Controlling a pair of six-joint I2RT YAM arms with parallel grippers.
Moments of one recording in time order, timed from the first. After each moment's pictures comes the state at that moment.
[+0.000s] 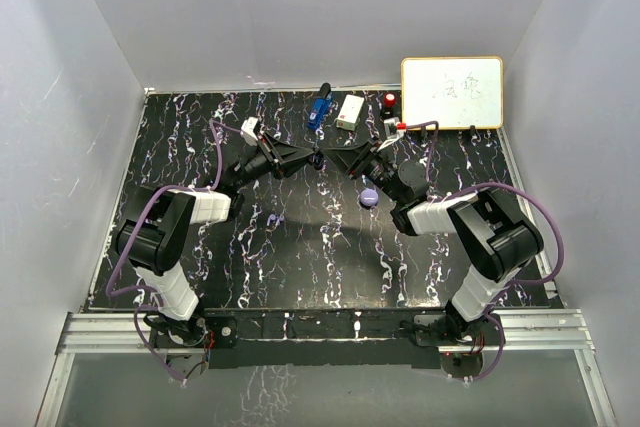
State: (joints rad) left arm -0.34 1.74 0.72 1.11 0.69 -1.56; right arm 0.48 1.69 0.64 1.33 -0.33 0.79
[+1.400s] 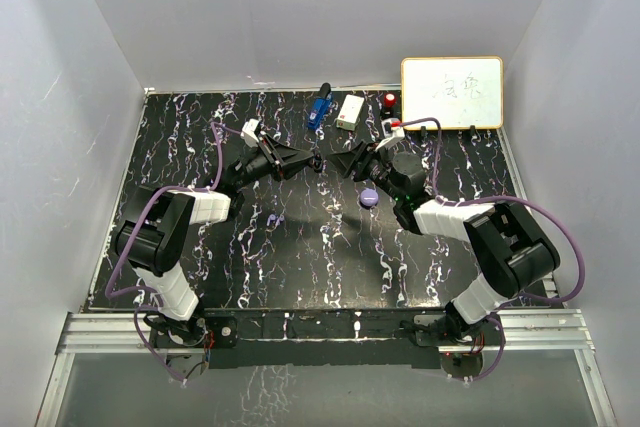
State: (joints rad) left arm -0.34 1.74 0.72 1.04 0.69 -1.51; right arm 0.47 1.57 0.66 0.92 -0.23 0.66
